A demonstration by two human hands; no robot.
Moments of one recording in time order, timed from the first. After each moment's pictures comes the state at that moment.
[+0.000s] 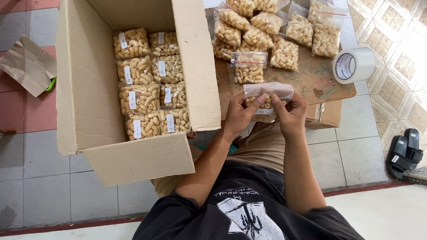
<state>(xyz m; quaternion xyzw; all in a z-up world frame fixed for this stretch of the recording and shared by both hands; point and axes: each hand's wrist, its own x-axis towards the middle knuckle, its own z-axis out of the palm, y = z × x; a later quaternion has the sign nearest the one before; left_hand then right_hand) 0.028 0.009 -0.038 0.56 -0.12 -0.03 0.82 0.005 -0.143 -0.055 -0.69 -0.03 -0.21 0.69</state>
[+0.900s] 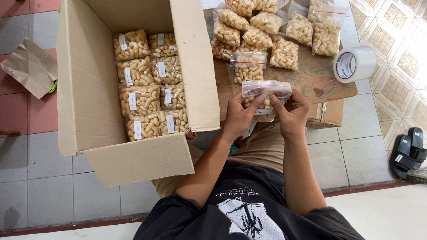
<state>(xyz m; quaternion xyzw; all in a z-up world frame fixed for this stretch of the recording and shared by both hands) 0.020 0.005 -0.035 0.57 -0.09 -0.02 0.81 0.009 -0.145 -0.066 -0.66 0.01 -0.23 0.72</state>
